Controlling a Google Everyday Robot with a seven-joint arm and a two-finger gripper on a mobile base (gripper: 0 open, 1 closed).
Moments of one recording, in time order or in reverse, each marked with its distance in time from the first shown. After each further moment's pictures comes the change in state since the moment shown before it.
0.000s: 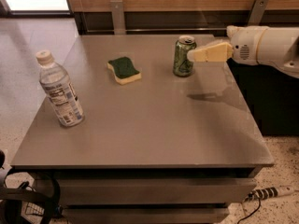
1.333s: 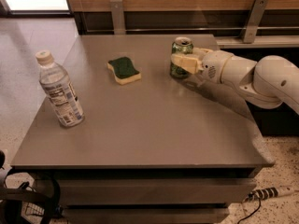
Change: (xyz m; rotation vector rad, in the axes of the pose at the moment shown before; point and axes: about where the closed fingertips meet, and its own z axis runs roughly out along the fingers) arm 0.040 0.020 0.079 -0.036 -0.162 0.112
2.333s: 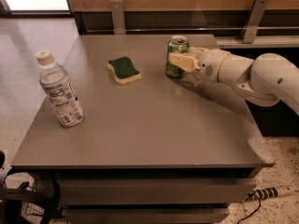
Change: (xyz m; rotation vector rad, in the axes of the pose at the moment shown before) arm -0.004 0.006 0.005 -0.013 0.005 -0.009
